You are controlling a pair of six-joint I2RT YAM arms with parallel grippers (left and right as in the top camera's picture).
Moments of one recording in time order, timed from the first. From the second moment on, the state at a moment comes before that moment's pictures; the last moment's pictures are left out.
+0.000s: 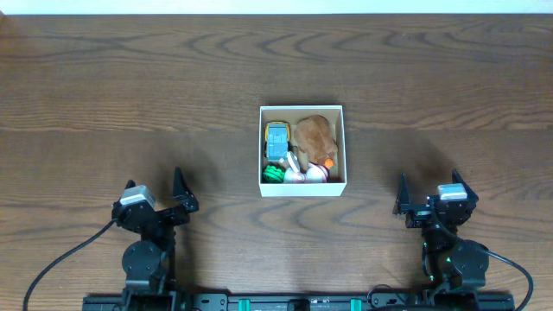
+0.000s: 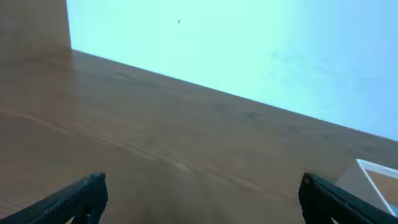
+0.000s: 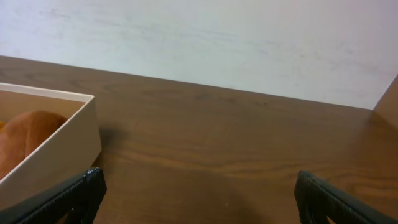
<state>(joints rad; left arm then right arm) -0.06 0.01 0.02 -0.08 -0.22 -0.24 0.02 0.01 0.01 -0.07 -0.02 -0.08</state>
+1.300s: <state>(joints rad) -0.05 0.01 0.03 -0.11 -0.17 -0.22 0.02 0.01 0.01 -0.07 -0.02 -0.08</state>
